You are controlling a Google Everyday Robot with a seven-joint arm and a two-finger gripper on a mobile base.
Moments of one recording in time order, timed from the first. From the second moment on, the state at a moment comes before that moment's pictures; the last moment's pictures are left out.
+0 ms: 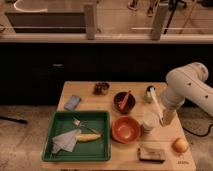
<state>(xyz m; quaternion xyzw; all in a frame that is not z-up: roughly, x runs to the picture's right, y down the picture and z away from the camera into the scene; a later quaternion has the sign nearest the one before) 0.292 0.110 0.681 -0.28 0.02 0.03 0.96</state>
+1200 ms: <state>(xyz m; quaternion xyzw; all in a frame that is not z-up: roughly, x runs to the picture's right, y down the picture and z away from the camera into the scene) 0.256 0.159 0.652 -0.26 0.01 0.05 0.96</state>
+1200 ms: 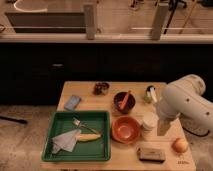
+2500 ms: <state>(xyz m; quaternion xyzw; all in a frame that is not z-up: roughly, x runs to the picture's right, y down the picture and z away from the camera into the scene) 0.237 0.234 0.649 -0.30 -0.01 0.07 0.95</state>
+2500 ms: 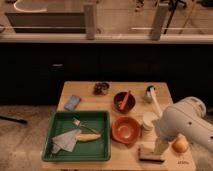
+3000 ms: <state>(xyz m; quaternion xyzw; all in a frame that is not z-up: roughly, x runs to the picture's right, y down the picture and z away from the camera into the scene) 0.228 0.255 0.638 -0.31 -0.02 0.06 0.95</state>
